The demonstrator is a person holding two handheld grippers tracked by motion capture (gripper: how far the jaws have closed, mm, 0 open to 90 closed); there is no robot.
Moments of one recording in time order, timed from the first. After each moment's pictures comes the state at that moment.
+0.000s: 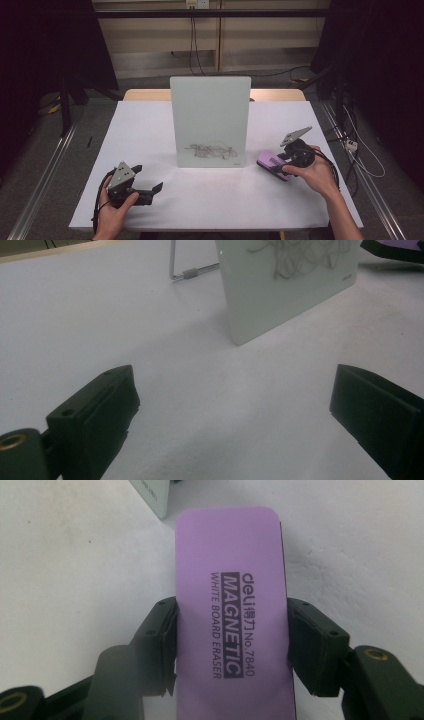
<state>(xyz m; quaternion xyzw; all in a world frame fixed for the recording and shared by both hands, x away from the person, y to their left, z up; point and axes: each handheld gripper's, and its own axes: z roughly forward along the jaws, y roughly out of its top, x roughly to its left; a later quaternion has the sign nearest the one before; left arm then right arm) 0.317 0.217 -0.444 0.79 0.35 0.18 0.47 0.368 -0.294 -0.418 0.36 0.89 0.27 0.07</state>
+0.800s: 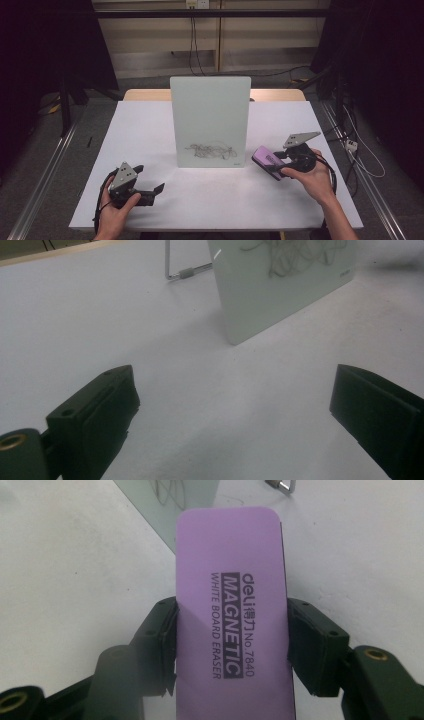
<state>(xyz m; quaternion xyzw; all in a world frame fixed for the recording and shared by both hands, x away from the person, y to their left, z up) 0.315 0.213 -0.443 0.80 0.34 0.18 0.46 0.348 -0.286 -0.407 0.35 0.86 0.35 0.10</state>
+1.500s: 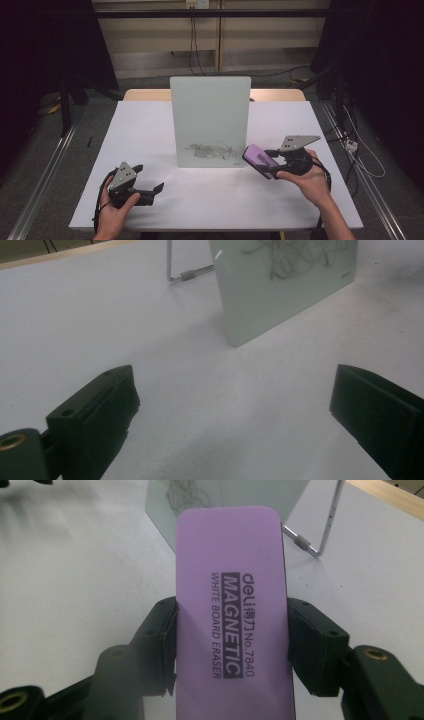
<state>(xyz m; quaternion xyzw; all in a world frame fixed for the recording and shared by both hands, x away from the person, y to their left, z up) 0.316 0.213 -0.442 0.80 0.34 0.18 0.46 0.337 -0.267 -0.398 0.29 0.85 0.43 0.12</state>
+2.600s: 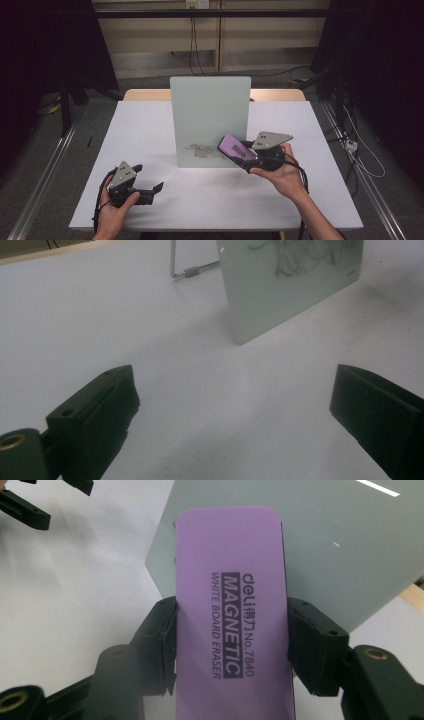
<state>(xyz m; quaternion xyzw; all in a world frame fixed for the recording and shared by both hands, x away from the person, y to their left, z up) 0.318 0.215 -0.444 0.80 0.34 0.18 0.46 0.349 -0.198 -0.385 0.25 0.84 0.45 0.20</state>
